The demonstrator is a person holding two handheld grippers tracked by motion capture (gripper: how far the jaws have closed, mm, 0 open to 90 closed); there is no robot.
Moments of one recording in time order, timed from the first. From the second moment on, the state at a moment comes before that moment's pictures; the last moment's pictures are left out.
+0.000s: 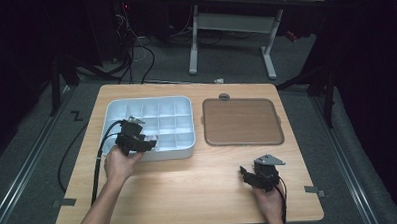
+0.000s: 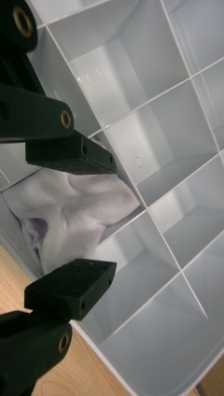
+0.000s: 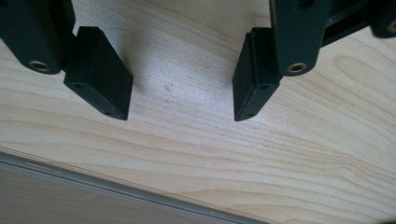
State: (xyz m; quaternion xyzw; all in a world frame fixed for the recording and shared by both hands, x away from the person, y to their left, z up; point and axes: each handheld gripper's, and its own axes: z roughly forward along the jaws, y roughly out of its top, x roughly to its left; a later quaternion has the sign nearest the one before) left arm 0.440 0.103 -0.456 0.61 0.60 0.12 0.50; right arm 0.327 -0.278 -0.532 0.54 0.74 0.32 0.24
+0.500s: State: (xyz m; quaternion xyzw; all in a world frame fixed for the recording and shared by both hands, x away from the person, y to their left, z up) left arm 0.425 0.129 -0.443 0.57 0.60 0.11 0.54; right arm 0.327 -0.278 -0.532 0.54 0.74 0.31 0.24
